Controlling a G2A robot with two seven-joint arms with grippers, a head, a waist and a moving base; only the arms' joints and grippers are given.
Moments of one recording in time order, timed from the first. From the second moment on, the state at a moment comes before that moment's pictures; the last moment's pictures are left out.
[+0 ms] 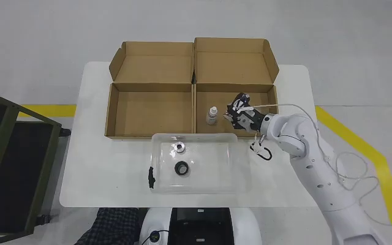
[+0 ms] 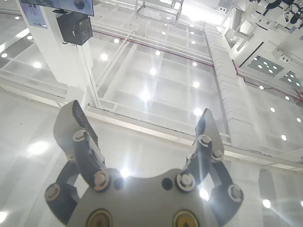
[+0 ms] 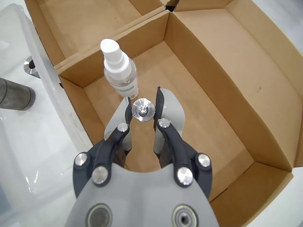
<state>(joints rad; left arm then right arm) -0.11 -0.30 -0.54 -1.19 3.07 0.29 0.07 -0.96 -1.12 1.13 -1.56 -1.09 -0.60 0.59</state>
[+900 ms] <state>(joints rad) -0.11 -0.30 -0.54 -1.19 3.07 0.29 0.07 -0.88 -1.15 1.04 -1.41 -1.13 -0.57 0.56</state>
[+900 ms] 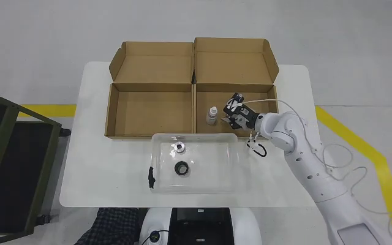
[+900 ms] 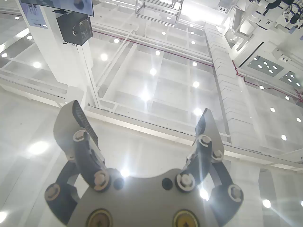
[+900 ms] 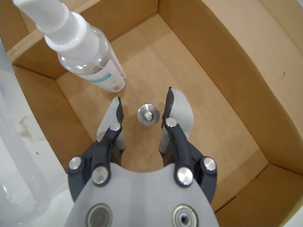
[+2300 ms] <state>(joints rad) -0.11 -0.30 -0.54 -1.19 3.07 0.29 0.07 -1.11 -1.11 0.97 -1.97 -1.16 -0.72 0.61</state>
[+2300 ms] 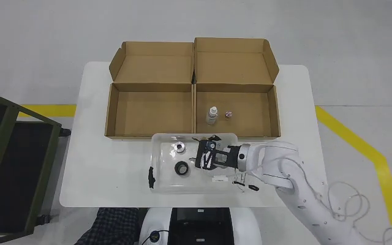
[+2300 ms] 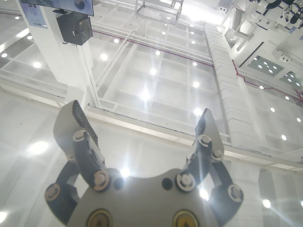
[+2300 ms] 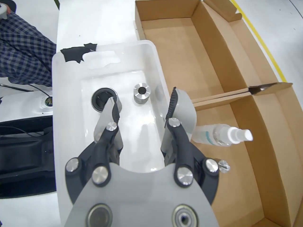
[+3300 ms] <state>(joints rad) -0.11 -0.30 -0.54 -1.19 3.07 0.29 0.07 -1.03 -1.16 0.77 -1.77 -1.26 -0.74 0.53</state>
